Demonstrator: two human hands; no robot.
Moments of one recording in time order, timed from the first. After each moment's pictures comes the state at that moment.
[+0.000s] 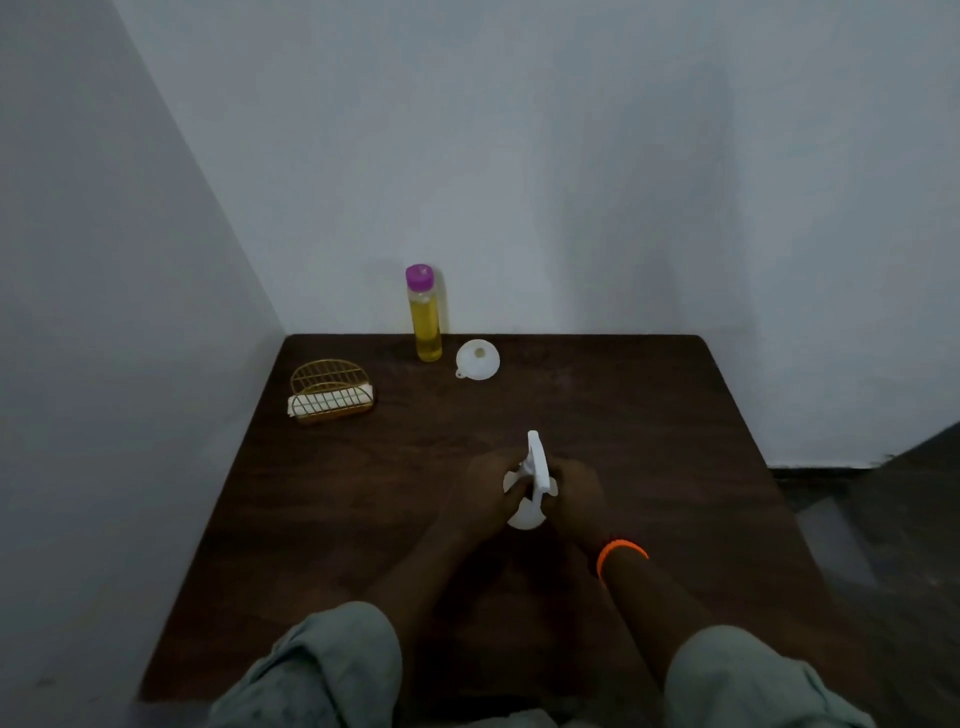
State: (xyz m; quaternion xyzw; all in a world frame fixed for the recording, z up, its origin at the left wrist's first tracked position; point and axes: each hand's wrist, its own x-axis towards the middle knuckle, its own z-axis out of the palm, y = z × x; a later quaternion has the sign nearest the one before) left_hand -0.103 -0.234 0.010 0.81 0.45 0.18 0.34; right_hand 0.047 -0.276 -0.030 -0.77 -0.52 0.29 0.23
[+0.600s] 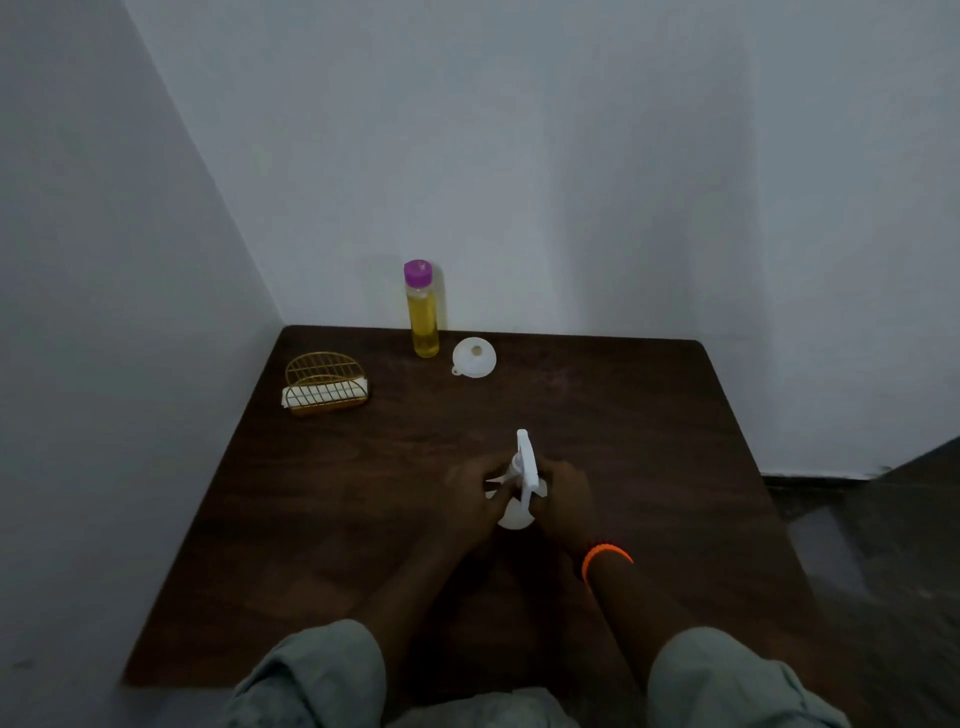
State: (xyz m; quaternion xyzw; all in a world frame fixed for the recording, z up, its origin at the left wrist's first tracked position) left_hand -0.106 -0.242 -0.014 0.74 0.50 0.23 0.38; right_hand 0.053 -0.275 -0.047 -0.76 -0.52 0.29 0.24
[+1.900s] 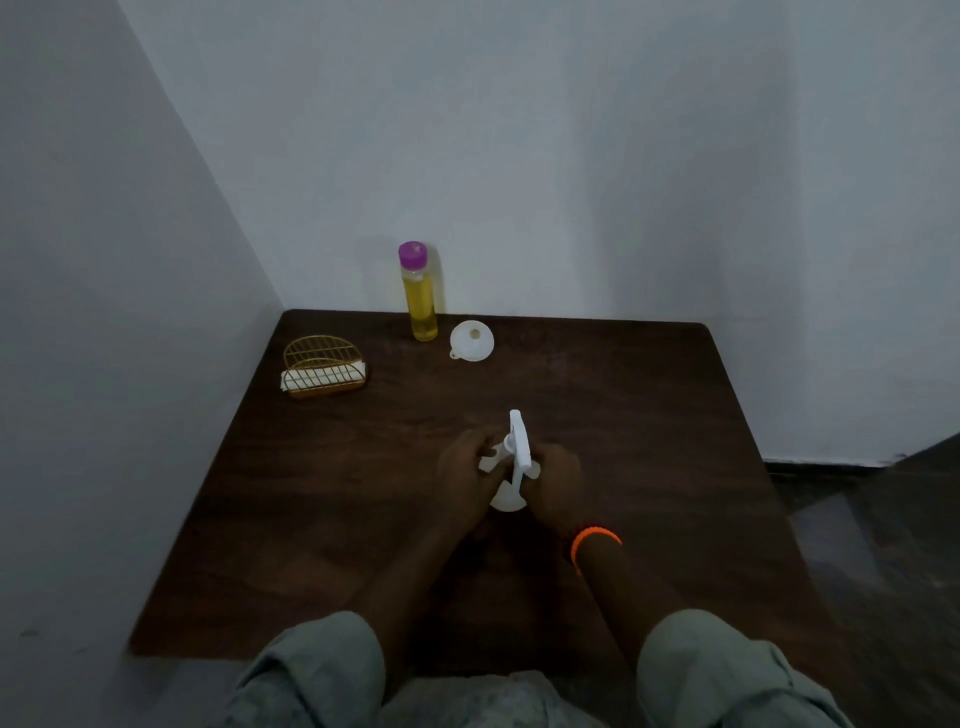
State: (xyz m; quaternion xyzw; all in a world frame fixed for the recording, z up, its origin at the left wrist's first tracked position) left_hand -0.099 -0.249 -0.004 0.71 0.52 0.27 0.39; right_hand 0.048 -0.282 -0.019 -0.75 -0.52 0.30 0.26
